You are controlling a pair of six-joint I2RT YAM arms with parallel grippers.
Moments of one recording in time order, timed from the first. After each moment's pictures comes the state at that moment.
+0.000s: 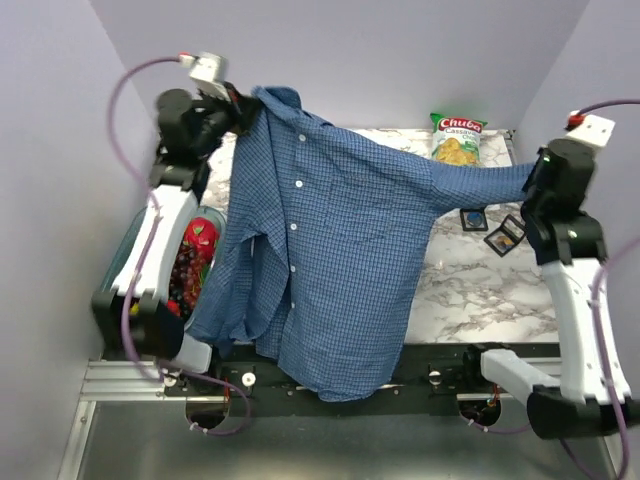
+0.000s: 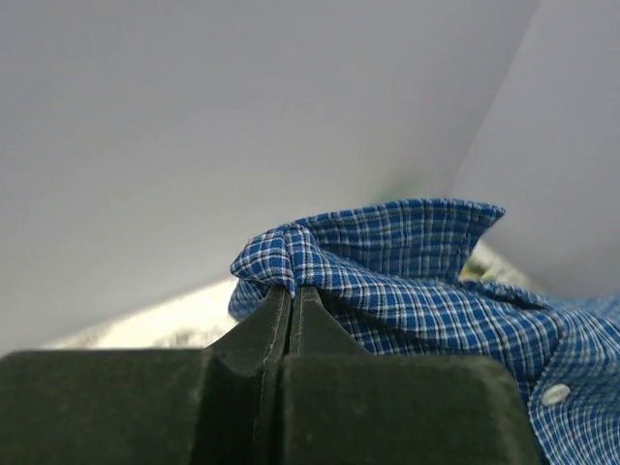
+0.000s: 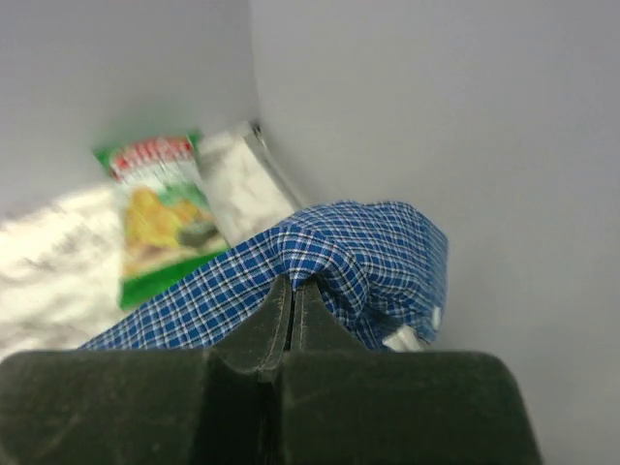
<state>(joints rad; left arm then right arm) -0.11 1.36 1.52 0.05 0.46 -0.25 0.08 1.00 1.43 -0.59 0.66 0.05</state>
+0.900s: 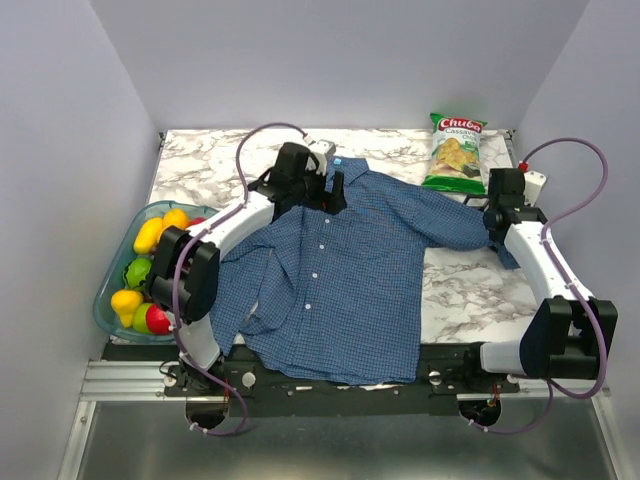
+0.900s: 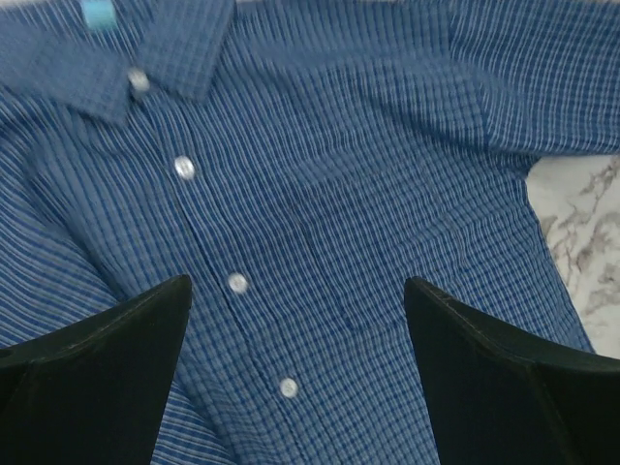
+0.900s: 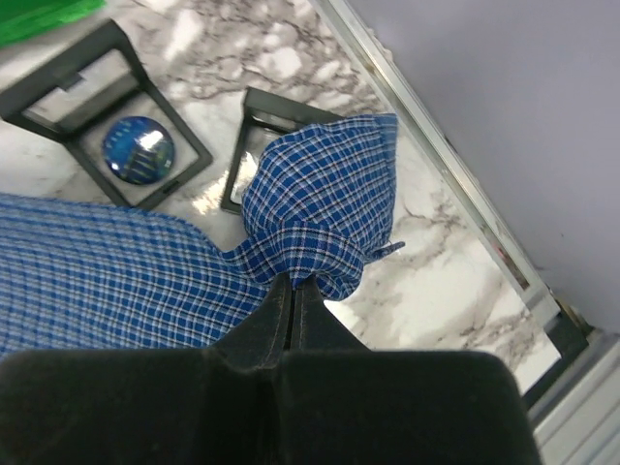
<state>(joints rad) -0.49 1.77 1.40 -0.17 0.27 -0.15 -0.05 1.34 1.01 -0.54 0.60 0.32</state>
